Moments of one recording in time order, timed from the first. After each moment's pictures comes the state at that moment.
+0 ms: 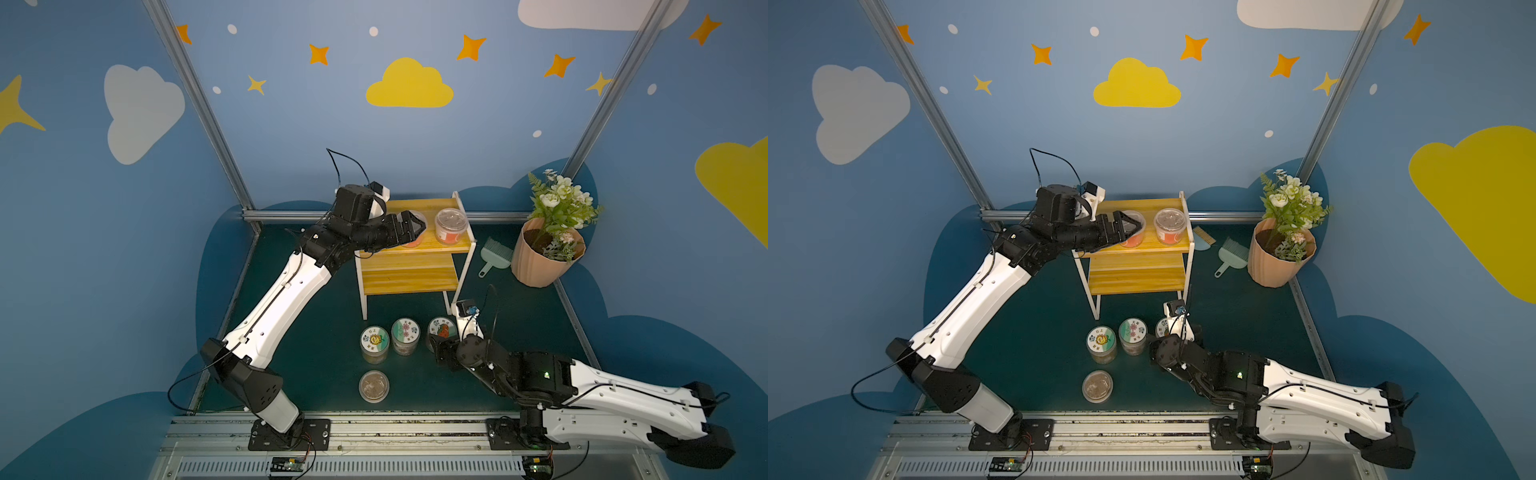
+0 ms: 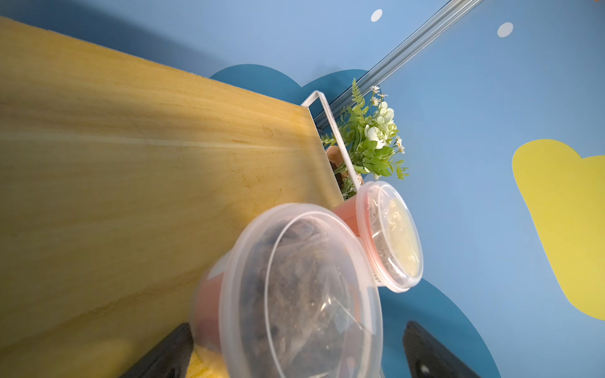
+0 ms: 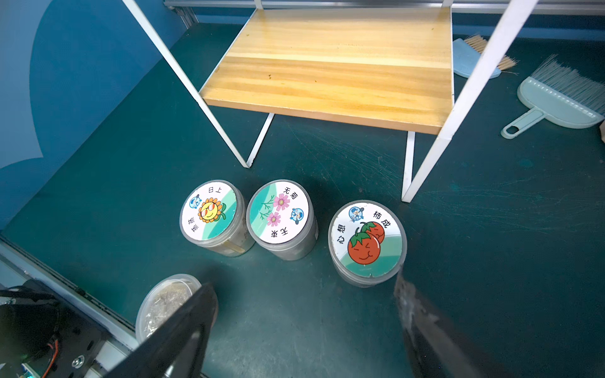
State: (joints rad) left arm -0.54 1.61 1.85 -0.70 0.34 -0.70; right arm 1.35 0.92 0.89 -0.72 0.66 0.70
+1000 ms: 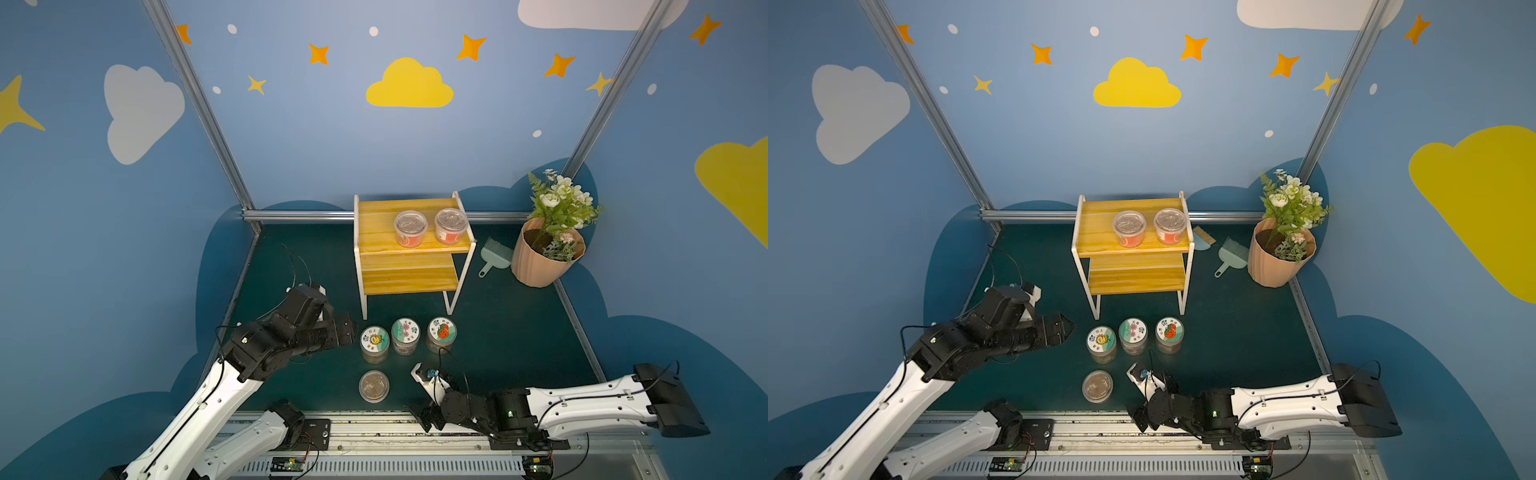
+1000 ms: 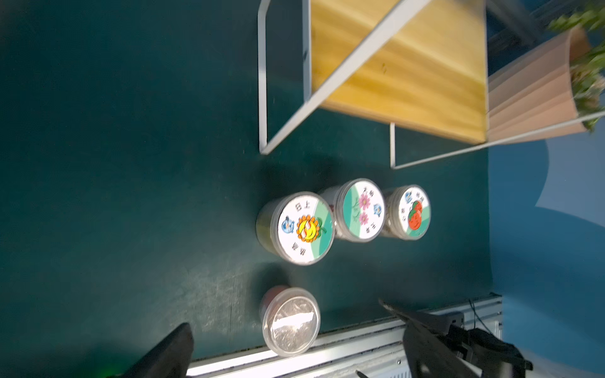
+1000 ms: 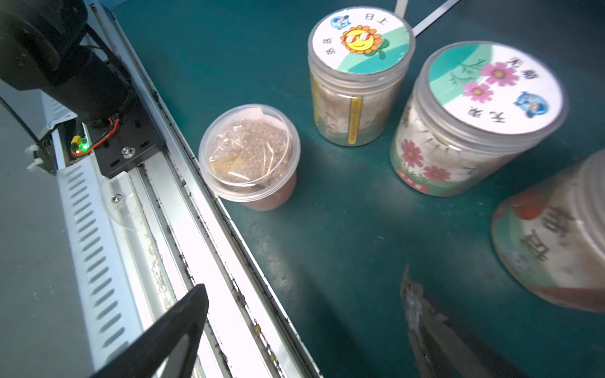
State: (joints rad) left arm -0.63 0.84 1.04 -1.14 0.03 -0.80; right arm 1.64 1.04 0.40 -0.06 0.45 0.47
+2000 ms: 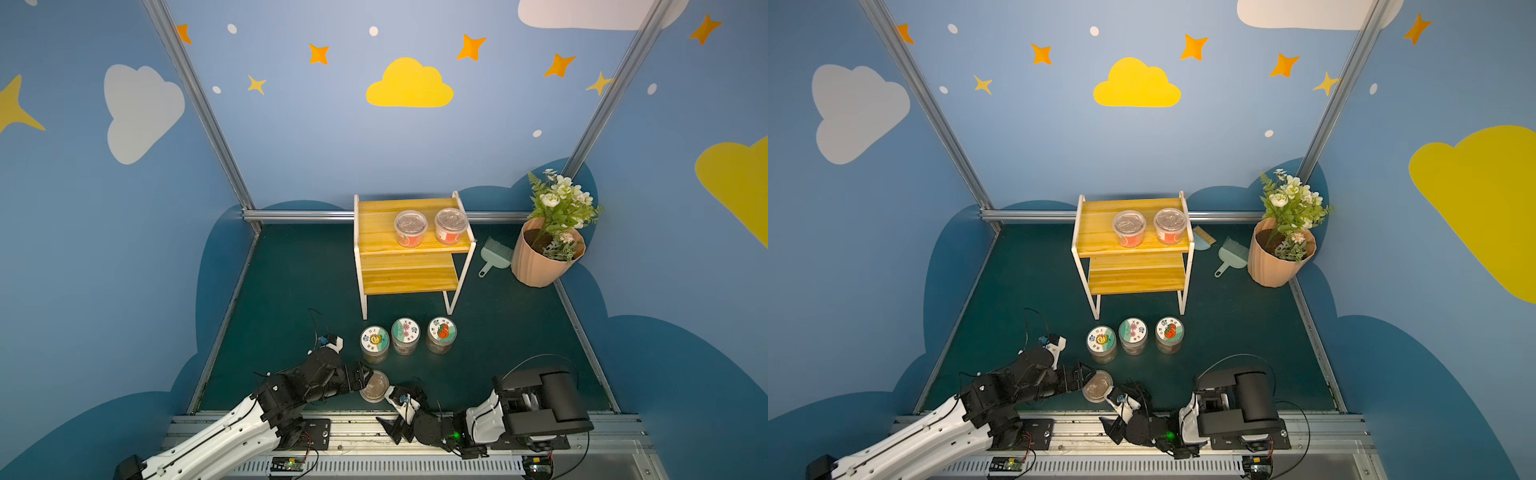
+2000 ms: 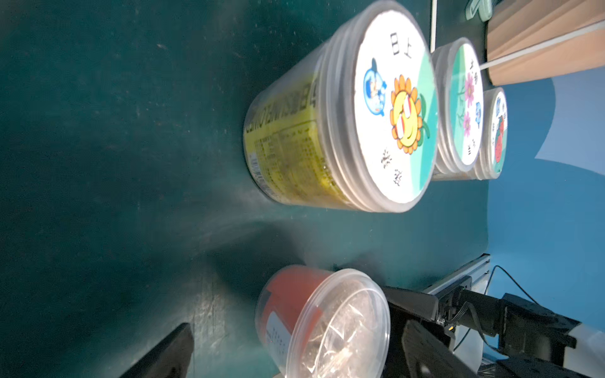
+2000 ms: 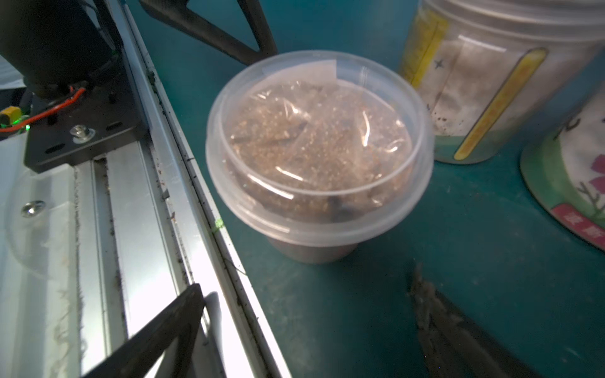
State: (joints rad) left arm -0.86 0.51 0.30 -0.60 0.07 -1.07; right arm 1.69 1.82 0.33 0.96 0.57 0.32
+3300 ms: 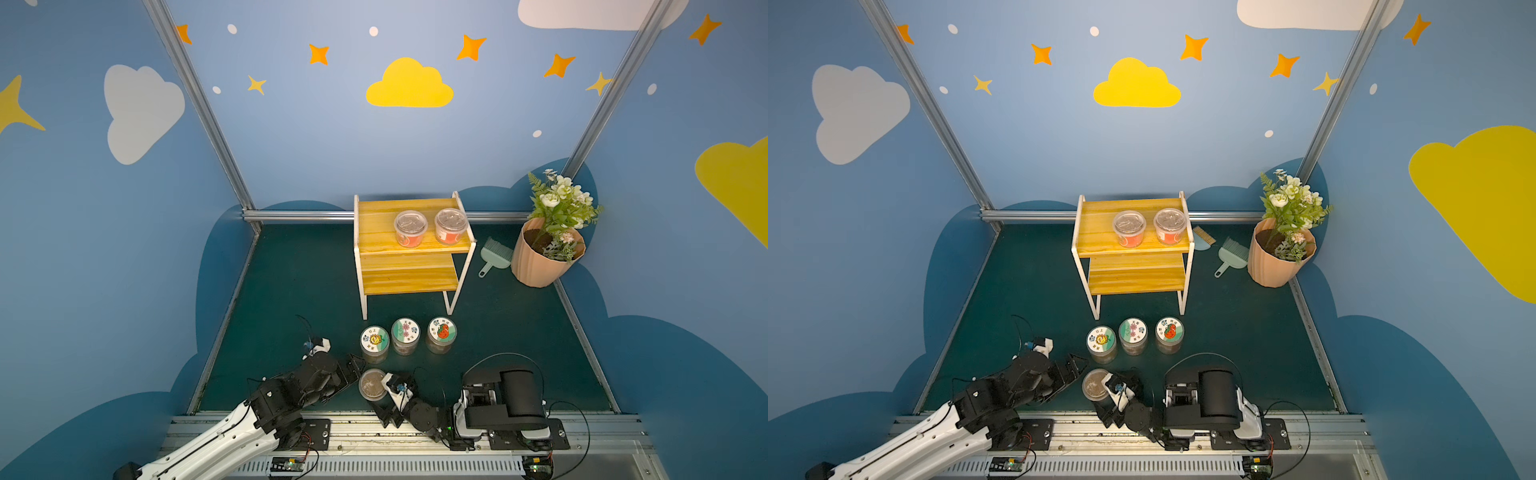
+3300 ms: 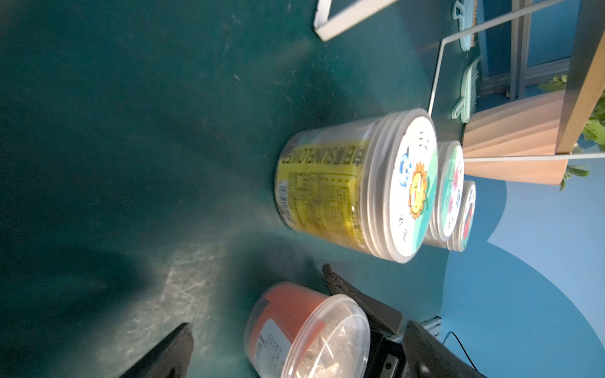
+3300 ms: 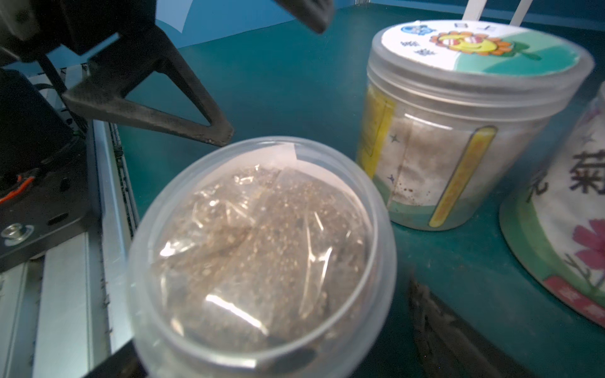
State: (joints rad) left arm -0.87 0.42 0.30 -0.66 -0.07 -1.33; right arm 1.60 2.02 0.40 1.28 0.58 0.25
